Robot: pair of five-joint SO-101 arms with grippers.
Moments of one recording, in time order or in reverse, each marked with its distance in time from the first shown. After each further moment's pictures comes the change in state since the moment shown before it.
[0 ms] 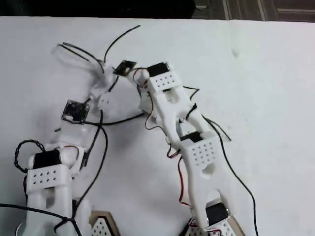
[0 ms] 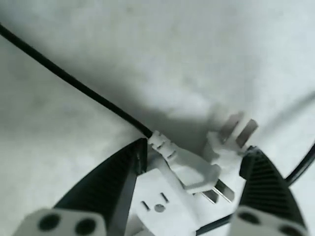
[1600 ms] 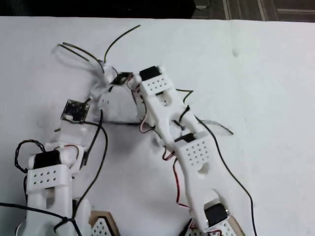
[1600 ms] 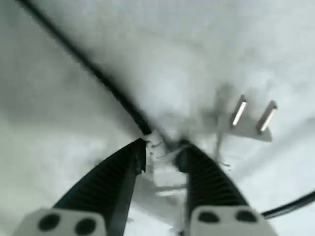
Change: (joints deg) left arm 0.0 0.0 0.3 -1.5 0.0; right arm -4.2 4.6 -2.3 10.7 -3.8
